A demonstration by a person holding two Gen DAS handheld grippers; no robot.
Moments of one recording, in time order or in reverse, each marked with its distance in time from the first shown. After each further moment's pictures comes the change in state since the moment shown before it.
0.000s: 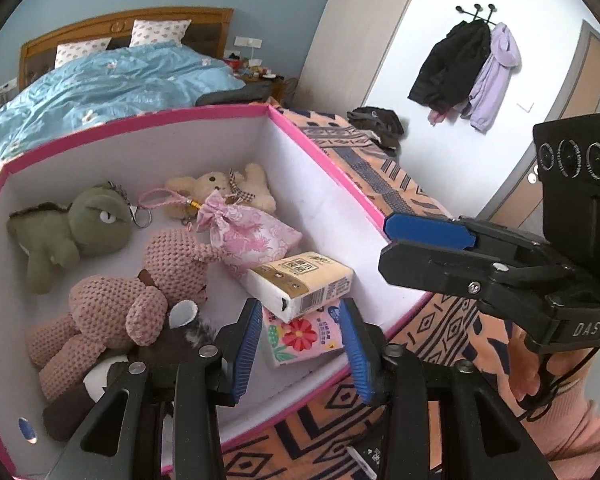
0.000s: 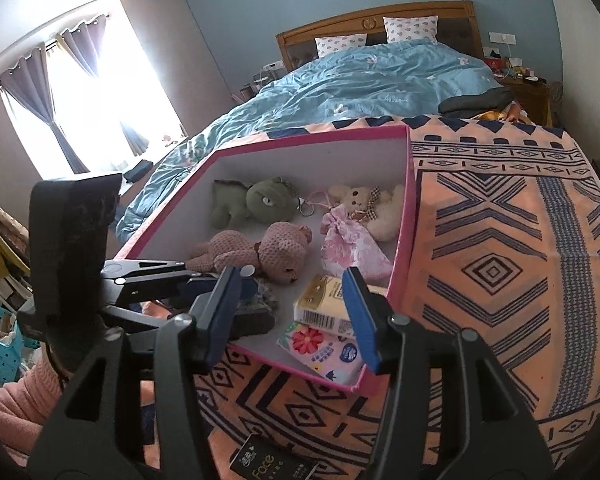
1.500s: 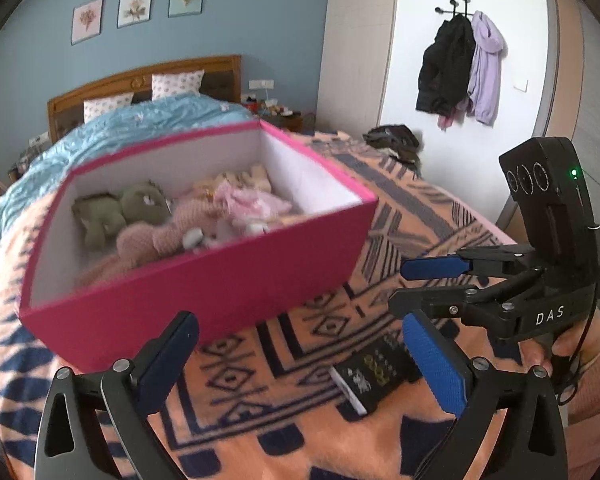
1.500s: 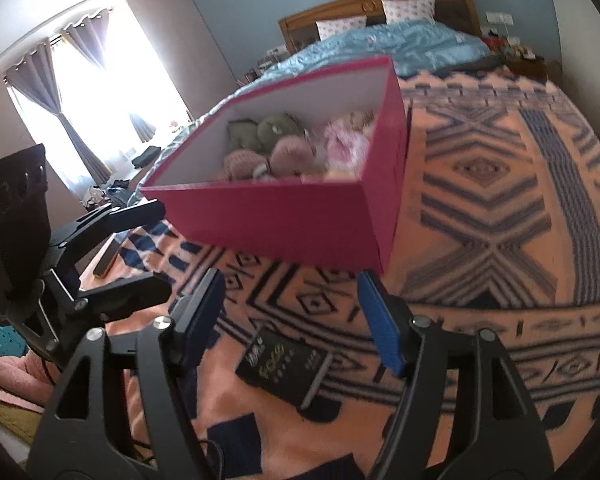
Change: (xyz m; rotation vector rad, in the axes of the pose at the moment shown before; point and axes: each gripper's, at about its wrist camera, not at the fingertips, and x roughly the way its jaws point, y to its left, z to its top) left arm -0.043 -0.058 -0.088 0.099 -0.124 0.179; right arm -0.031 0.001 -0.099 0.041 0.070 0.029
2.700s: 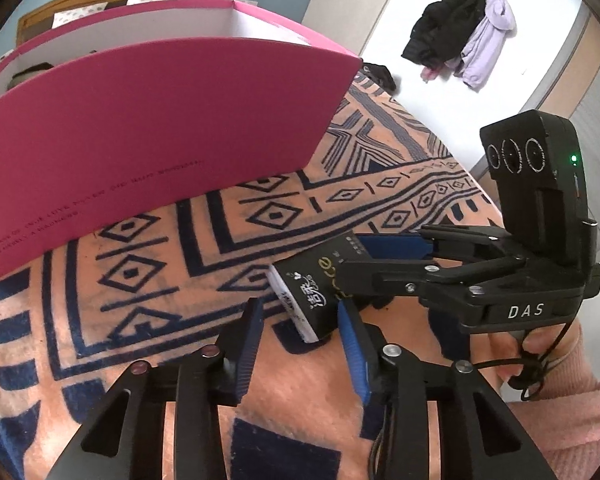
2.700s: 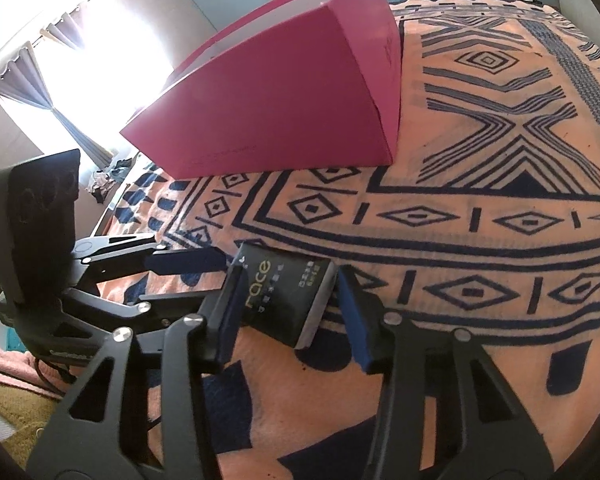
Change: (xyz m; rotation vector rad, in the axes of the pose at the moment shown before) left arm 0.051 -0.012 -0.046 -0.116 0.266 -0.201; right arm 0.032 -0.013 -0.047 0.087 0.134 0.045
